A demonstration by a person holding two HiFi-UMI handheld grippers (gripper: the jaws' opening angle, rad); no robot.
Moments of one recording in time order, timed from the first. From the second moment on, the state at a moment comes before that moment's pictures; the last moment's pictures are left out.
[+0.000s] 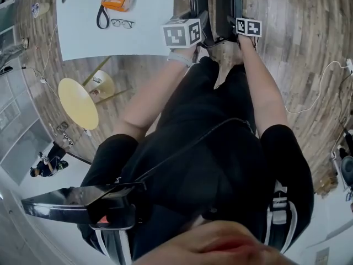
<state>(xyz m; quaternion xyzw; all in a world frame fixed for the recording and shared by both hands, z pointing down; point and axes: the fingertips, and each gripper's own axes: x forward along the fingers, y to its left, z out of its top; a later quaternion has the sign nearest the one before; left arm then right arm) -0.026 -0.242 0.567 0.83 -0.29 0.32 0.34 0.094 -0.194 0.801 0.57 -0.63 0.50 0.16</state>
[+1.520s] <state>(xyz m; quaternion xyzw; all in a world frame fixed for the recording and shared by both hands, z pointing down) 0.004 -0.213 0.703 0.82 -0.25 0.35 0.39 0.387 -0.031 1.024 0.38 -0.69 0.60 -0.17</state>
